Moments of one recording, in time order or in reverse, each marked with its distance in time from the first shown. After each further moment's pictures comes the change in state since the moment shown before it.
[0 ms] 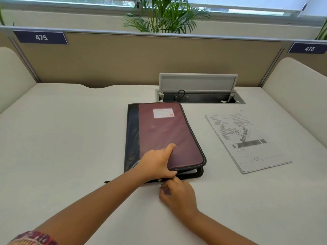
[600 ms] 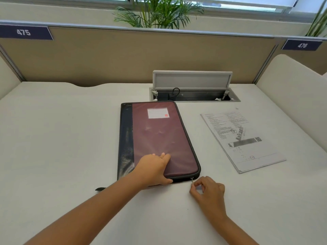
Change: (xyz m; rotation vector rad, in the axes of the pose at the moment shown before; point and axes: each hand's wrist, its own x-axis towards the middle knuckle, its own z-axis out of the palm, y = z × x) left_hand 0.006 -0.002 0.019 0.281 -0.139 0.017; right_hand -0.019 0.067 -0.035 0.169 -0.002 0.448
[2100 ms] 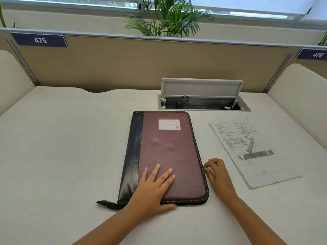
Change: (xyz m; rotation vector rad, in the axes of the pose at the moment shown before) left_hand -0.042 -0.006 0.035 0.113 0.117 0.000; right_hand 0.097 0.028 -0.001 -0.010 -0.047 -0.195
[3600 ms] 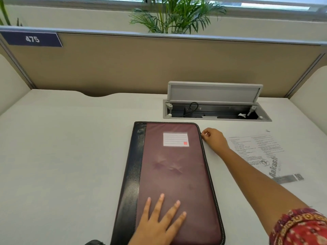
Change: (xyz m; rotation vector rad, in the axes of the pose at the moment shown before) left_hand 0.004 0.007 0.004 0.051 0.183 0.084; right_hand 0.225 -0.009 0.026 -0.057 -0.125 0.228
